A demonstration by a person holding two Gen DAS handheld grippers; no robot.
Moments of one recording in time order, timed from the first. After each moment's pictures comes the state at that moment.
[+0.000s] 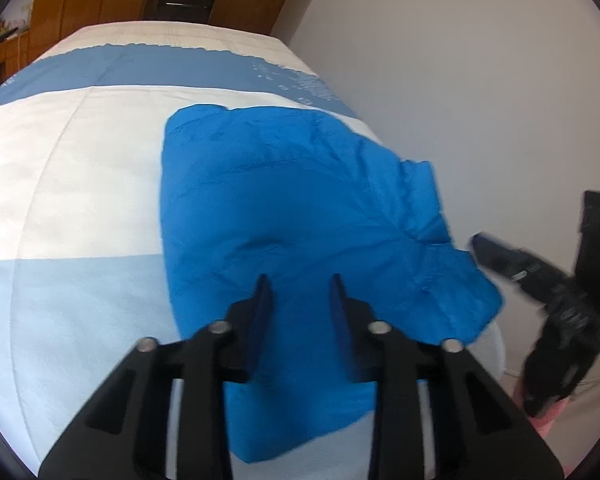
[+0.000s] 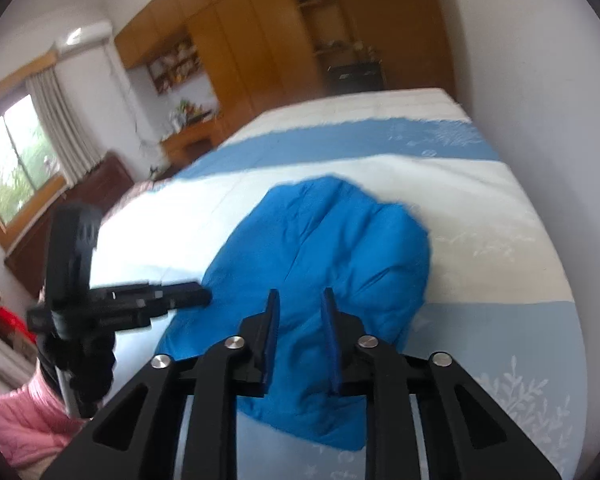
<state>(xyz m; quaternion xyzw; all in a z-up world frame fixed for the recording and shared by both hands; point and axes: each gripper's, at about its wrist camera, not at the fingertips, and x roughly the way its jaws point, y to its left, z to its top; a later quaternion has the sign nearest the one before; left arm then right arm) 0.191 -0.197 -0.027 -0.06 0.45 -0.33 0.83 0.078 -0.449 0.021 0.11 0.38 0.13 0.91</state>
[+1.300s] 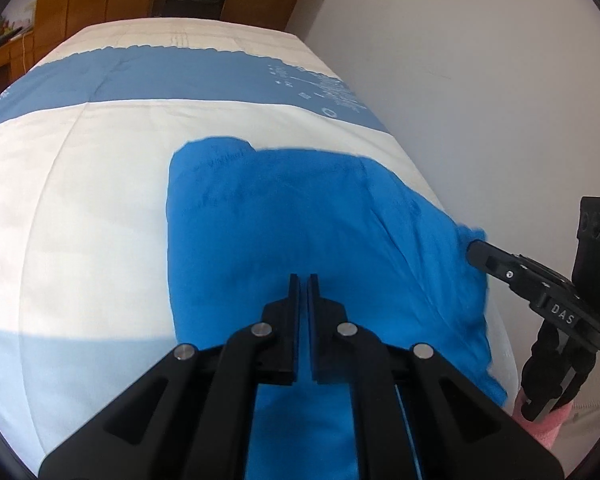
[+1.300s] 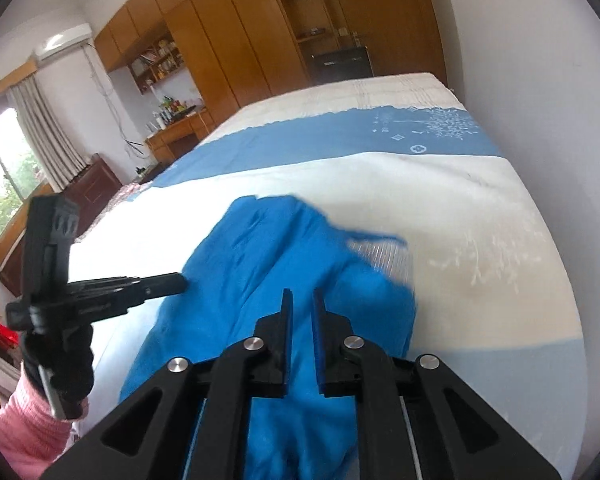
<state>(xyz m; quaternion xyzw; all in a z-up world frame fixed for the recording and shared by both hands) 0.286 -0.239 -0.026 -0.04 0.47 -0.29 0.83 0.174 -0.490 0.003 0.14 0.40 0.11 0.90</state>
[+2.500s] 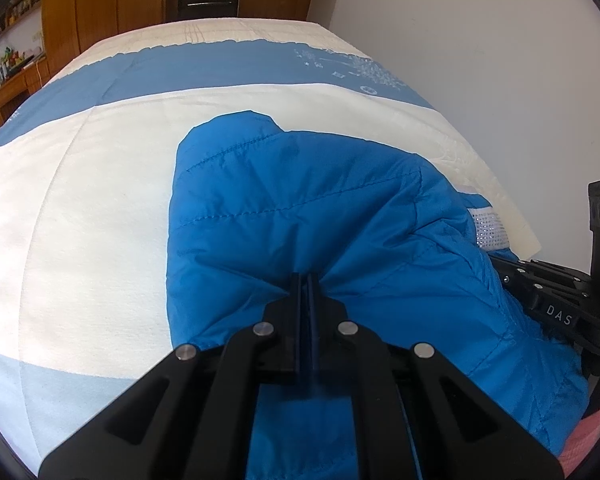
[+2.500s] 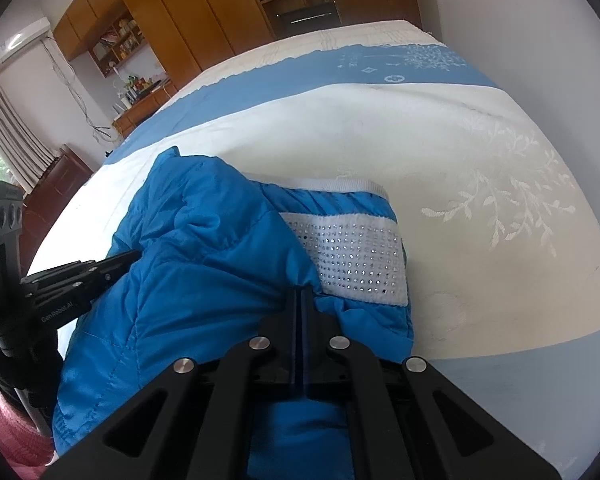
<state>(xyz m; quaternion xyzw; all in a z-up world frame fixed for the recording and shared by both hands) 0.307 -0.265 -0.071 0.03 0.47 -0.23 0.85 0.201 -0.493 -0.080 0.16 0.46 0.07 0.87</state>
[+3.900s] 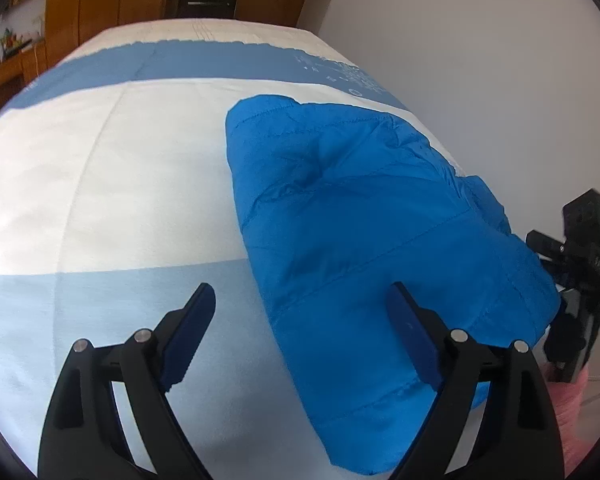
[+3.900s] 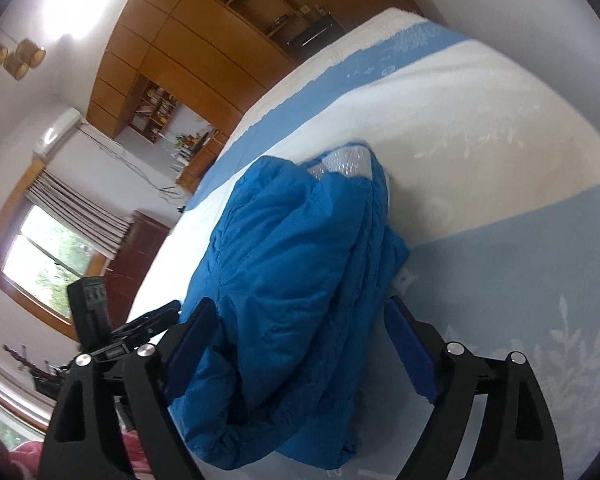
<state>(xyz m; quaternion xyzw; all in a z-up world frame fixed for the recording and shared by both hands) 0.239 -0.184 -0.053 -0.02 0.47 -0.27 0.84 0.109 -0.543 -0.068 0.36 0.41 0.17 0.82</state>
